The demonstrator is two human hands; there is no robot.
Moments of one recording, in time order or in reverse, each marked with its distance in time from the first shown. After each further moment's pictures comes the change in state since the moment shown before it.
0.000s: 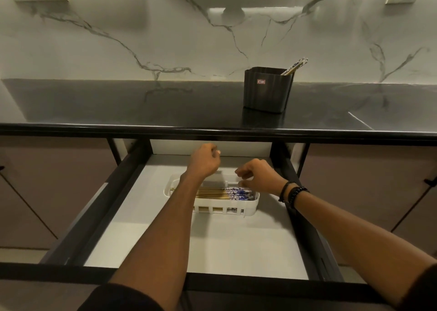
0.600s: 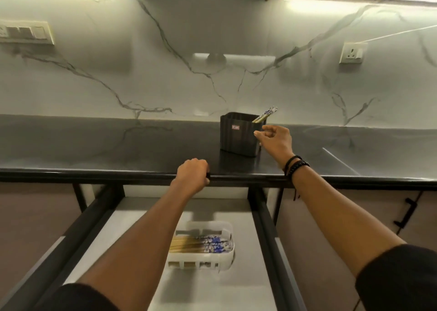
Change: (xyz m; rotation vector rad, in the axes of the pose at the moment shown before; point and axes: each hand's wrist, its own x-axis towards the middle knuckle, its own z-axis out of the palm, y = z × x) left_hand 0.059 0.076 -0.027 0.597 -0.077 0.169; right_hand 0.064 0.022 -0.179 0.506 0.762 0.254
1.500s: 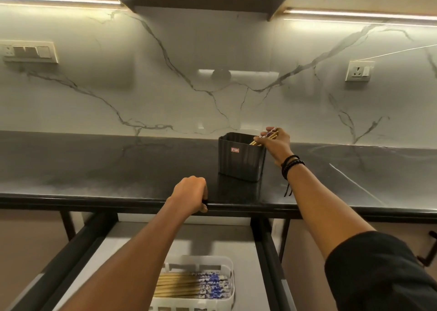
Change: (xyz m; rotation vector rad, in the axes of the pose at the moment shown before) left_hand 0.021 -0.003 -0.018 -0.078 -0.133 0.003; right_hand 0.088 -0.002 0.018 0.268 -0.054 0.084
